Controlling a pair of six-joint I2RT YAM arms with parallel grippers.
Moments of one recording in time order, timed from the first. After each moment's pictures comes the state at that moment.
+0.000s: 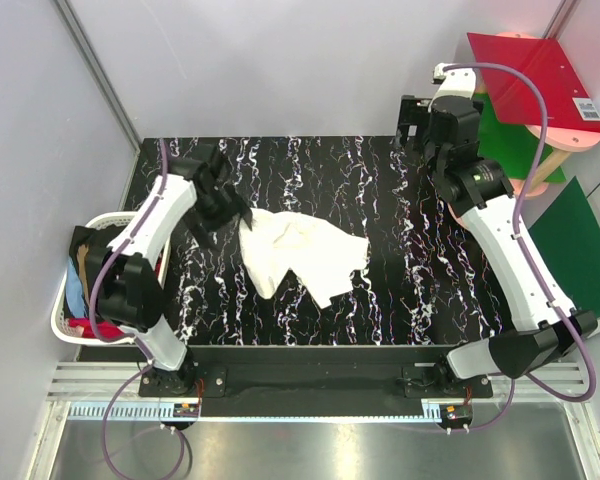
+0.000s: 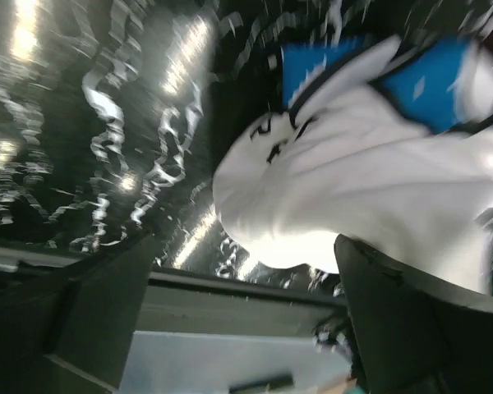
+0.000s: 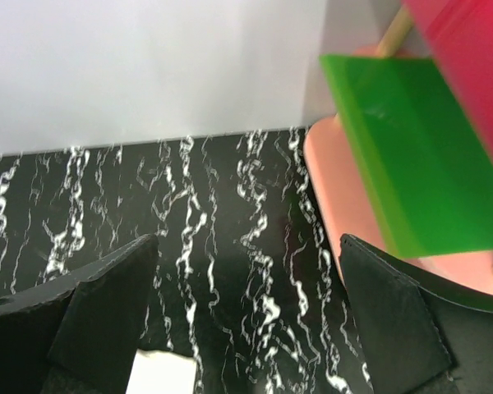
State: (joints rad) left arm -0.25 1.68 1.46 -1.17 0.13 -0.83; right arm 0.38 1.42 1.70 -0.50 0.51 0.09
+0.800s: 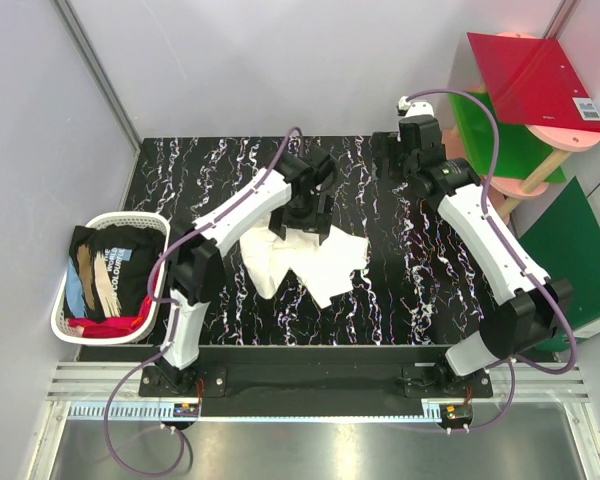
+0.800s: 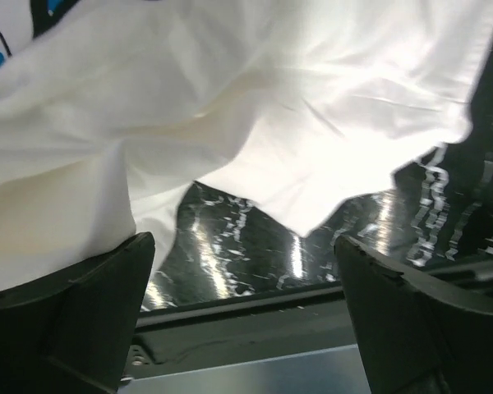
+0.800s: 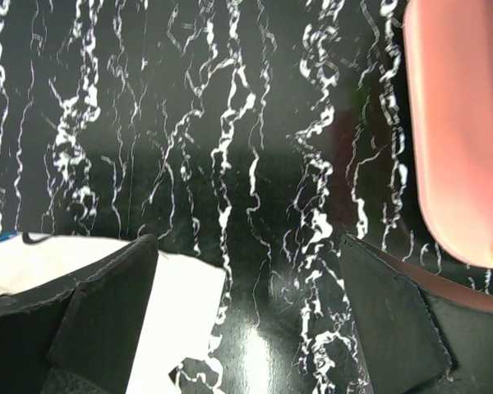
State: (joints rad) left arm -0.69 2.07 2.04 -1.30 -0.01 -0.56; right arm 0.38 1.52 1.58 -0.63 0.29 0.20
